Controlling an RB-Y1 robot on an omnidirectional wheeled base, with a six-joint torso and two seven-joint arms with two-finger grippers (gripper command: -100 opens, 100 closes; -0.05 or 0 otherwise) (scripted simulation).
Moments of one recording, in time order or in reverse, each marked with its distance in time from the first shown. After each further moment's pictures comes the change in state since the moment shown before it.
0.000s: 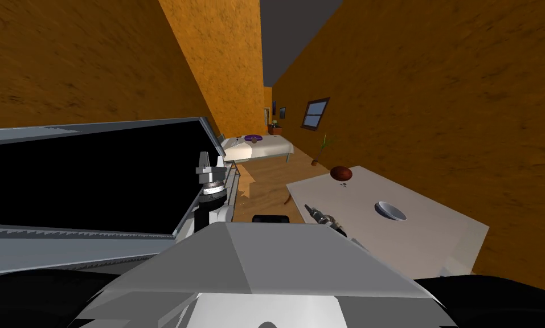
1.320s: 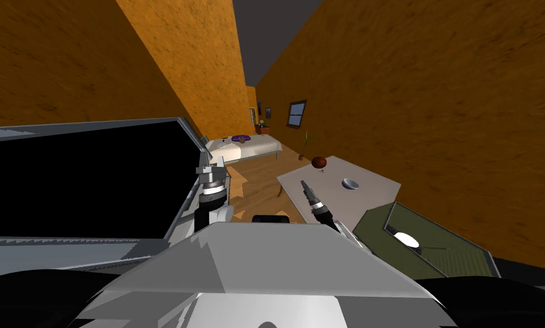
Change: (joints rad) left arm 0.000 0.000 0.000 0.000 0.000 0.000 0.000; right arm -0.033 0.240 -0.085 -0.399 -0.133 -0.063 -0.139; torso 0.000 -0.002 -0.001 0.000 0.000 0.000
